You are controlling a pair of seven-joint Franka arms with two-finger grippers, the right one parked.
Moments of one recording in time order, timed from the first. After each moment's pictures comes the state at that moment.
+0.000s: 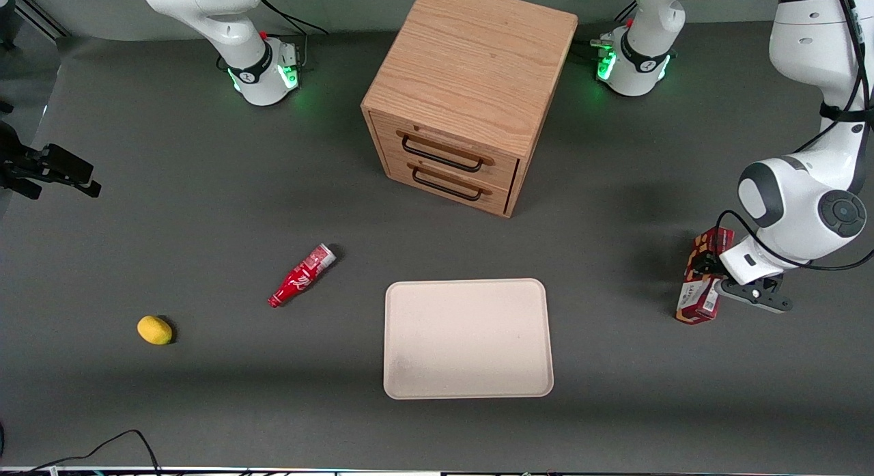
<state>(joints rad) -0.04 0.42 0.16 -2.02 -0.14 2.51 0.57</state>
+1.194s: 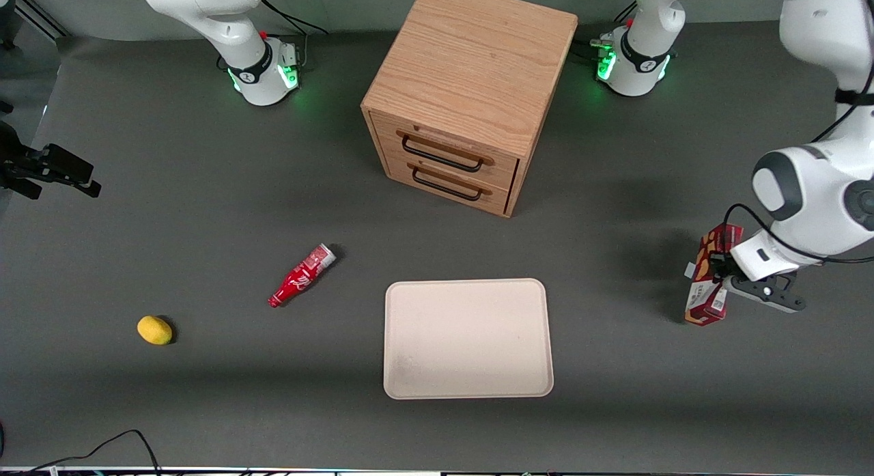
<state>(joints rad) -0.04 0.31 0.15 -1.95 -0.15 2.29 0.58</state>
